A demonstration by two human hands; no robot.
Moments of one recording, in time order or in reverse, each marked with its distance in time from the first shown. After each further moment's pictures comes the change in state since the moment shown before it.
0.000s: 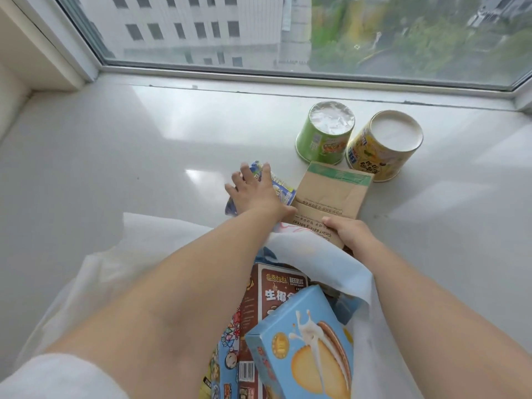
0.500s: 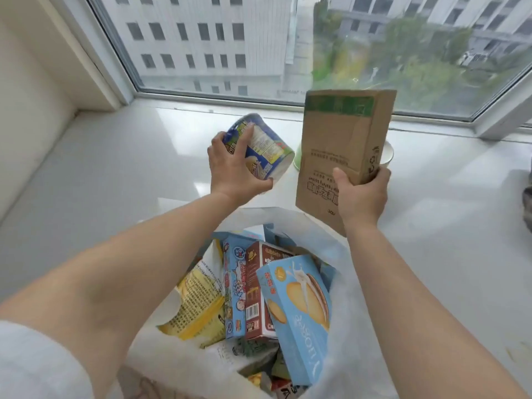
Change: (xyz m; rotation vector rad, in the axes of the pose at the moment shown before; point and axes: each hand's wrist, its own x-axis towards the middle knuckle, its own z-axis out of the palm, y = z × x) left_hand -0.066 -0.058 -0.088 -0.533 0.457 0.266; right_hand -0.152 -0.050 -0.022 0.110 0.530 -0.712
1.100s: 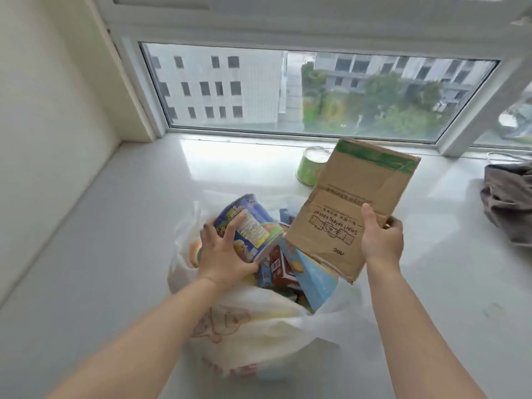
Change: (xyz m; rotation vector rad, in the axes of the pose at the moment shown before) left_hand -0.218 -0.055 -0.075 0.066 -0.060 0.017; right_hand -0.151 0.008 -0.109 0.209 0.047 0.216
